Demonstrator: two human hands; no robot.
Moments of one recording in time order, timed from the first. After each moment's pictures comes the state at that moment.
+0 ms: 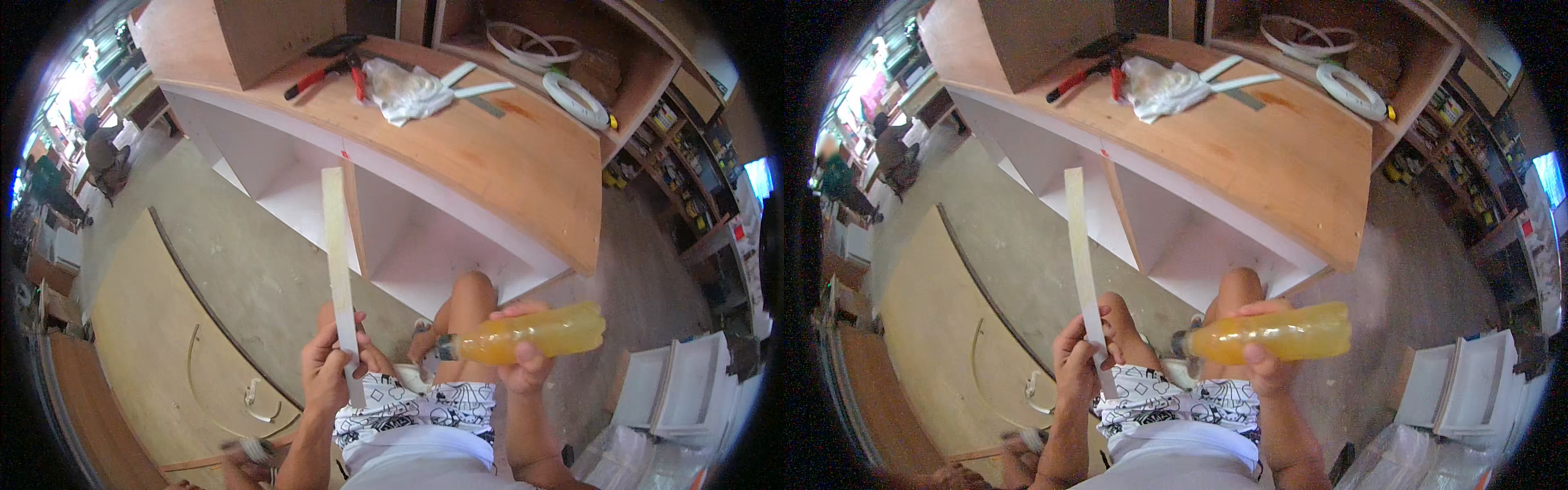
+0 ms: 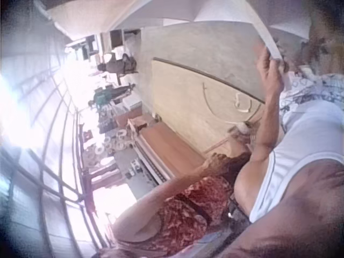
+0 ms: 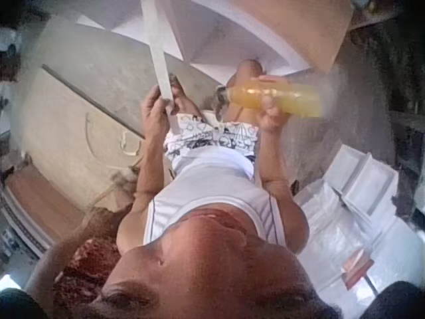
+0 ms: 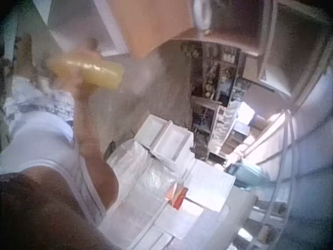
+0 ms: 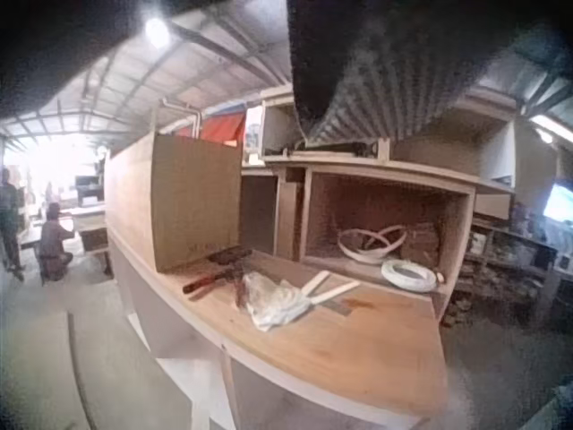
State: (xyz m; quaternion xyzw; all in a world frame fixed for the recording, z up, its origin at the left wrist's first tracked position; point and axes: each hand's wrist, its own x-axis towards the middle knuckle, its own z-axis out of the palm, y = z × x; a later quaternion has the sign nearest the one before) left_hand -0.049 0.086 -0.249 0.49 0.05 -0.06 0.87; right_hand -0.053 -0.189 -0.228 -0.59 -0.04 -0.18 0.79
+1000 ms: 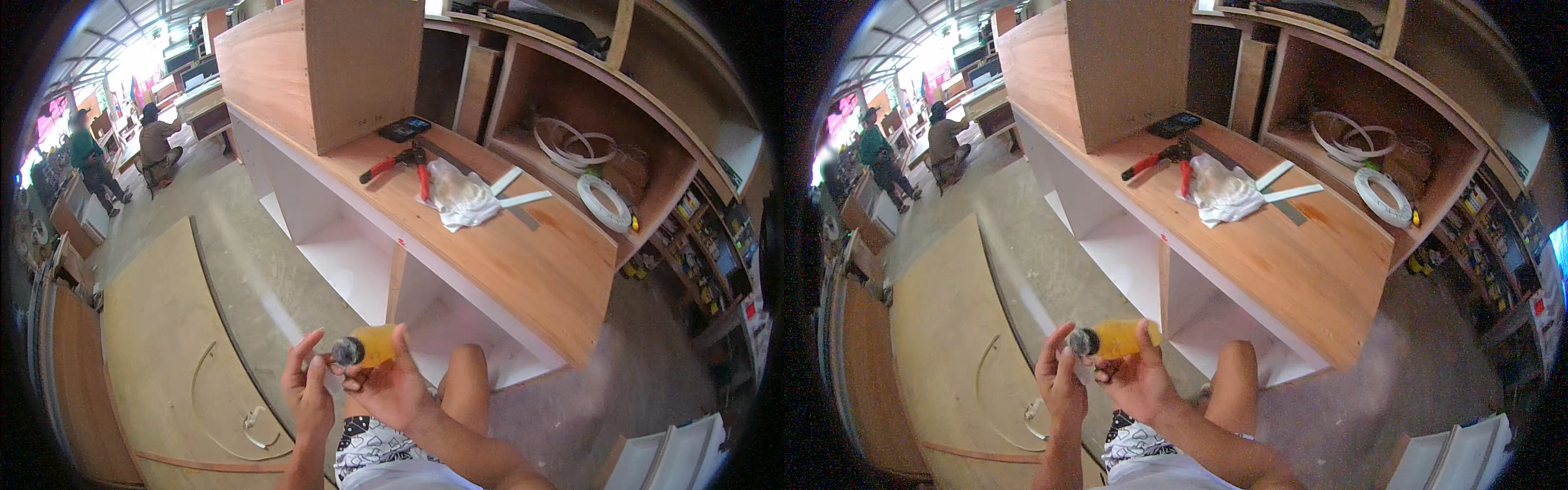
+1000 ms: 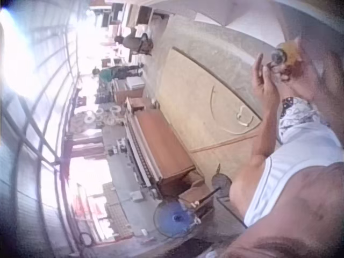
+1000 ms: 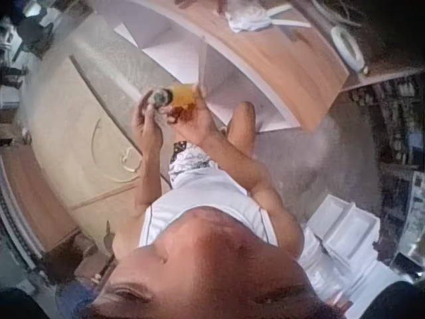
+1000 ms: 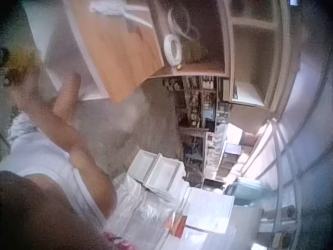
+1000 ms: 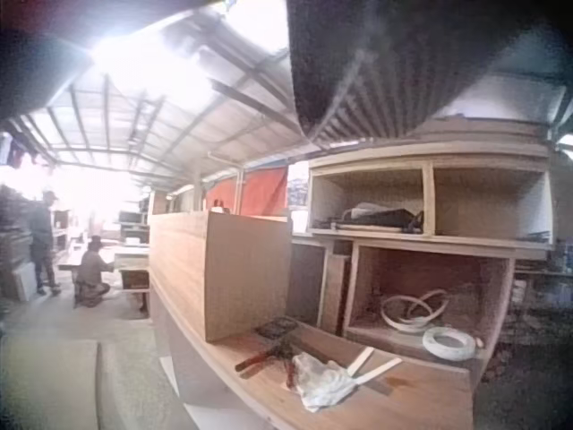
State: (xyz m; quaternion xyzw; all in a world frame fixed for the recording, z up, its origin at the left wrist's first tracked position) left_hand -0.030 0.133 -0.193 0.55 0.08 0.26 0.79; right_hand 0.023 -0.004 -0.180 -0.09 0.06 0.37 0.92
